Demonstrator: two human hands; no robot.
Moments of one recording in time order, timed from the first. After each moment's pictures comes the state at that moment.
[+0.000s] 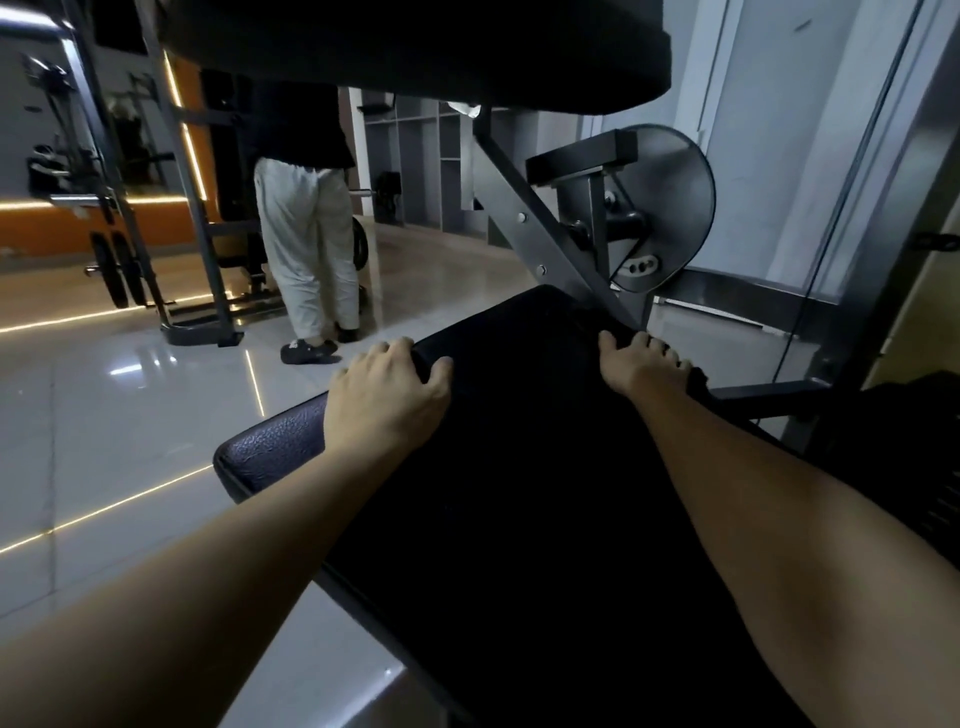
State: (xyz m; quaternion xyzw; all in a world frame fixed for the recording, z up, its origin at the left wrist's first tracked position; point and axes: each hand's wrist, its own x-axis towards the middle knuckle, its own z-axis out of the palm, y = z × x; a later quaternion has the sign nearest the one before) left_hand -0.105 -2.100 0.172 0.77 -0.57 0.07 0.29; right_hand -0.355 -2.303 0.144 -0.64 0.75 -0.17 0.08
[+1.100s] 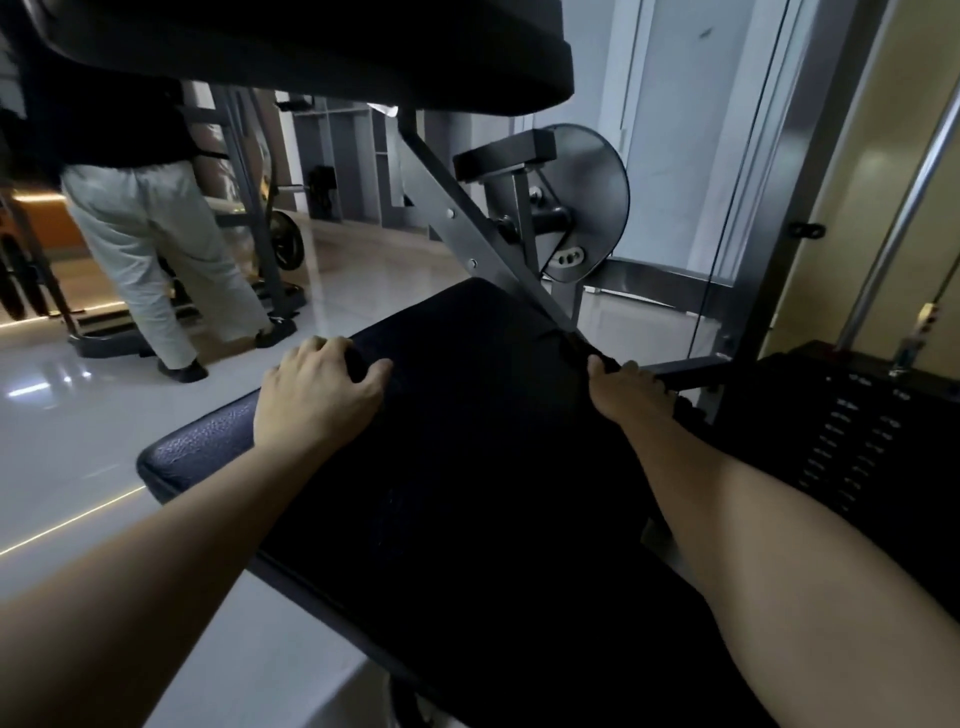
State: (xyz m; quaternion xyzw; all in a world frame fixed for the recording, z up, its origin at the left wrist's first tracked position) left_hand -0.106 -2.094 0.168 0.75 -0.59 0.09 0.28; right_hand -0.432 -2.246 0.118 -0.57 0.79 -0.17 0.14
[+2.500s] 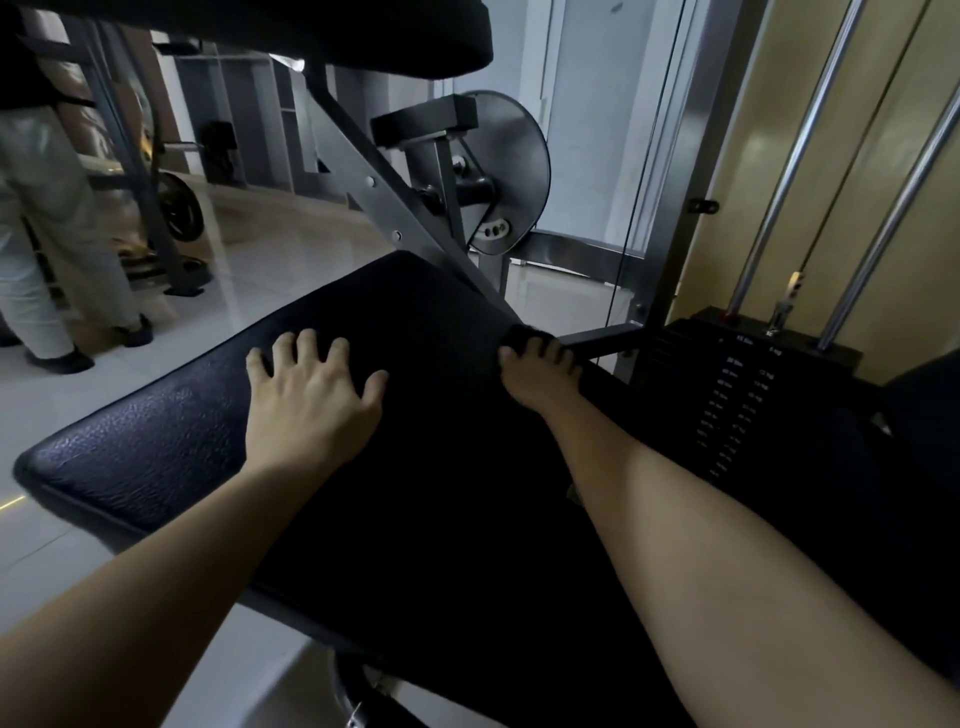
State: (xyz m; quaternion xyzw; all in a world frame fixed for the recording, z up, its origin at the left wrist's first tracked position) left_hand -0.153 -2.091 0.145 0.71 -0.67 0.12 0.19; right_hand -0.402 -2.208 0.119 -0.62 0.76 -0.15 0.14
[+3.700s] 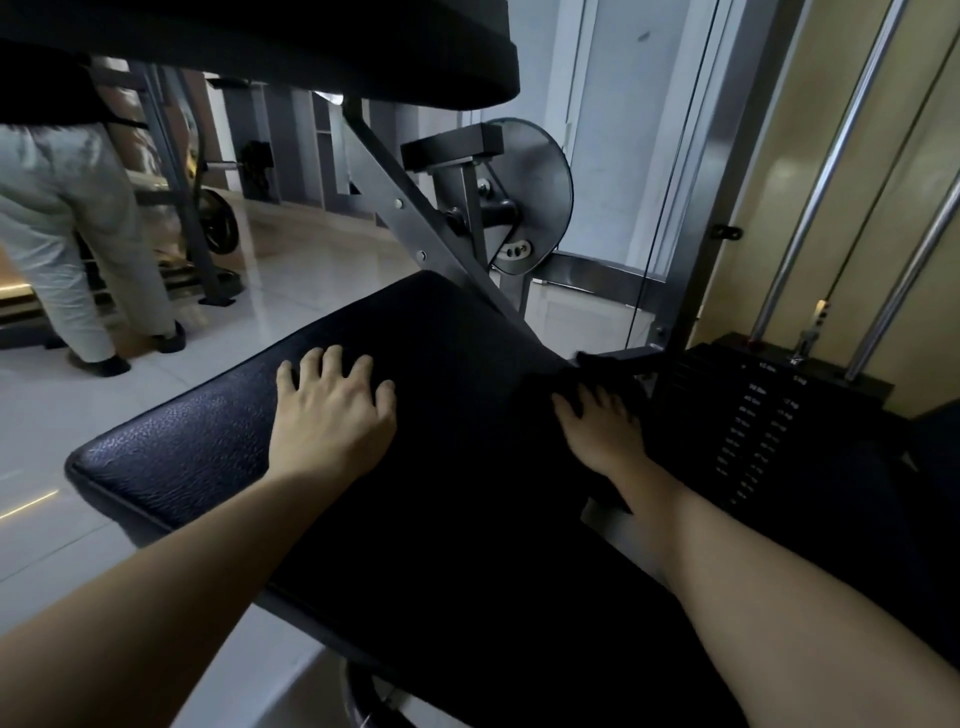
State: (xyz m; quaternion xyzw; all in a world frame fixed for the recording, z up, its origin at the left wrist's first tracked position) left_hand -0.155 -2.089 0.144 0.71 -0.66 0.12 0.22; right_hand -0.464 -2.170 0.095 -0.64 0.74 -0.17 0.12
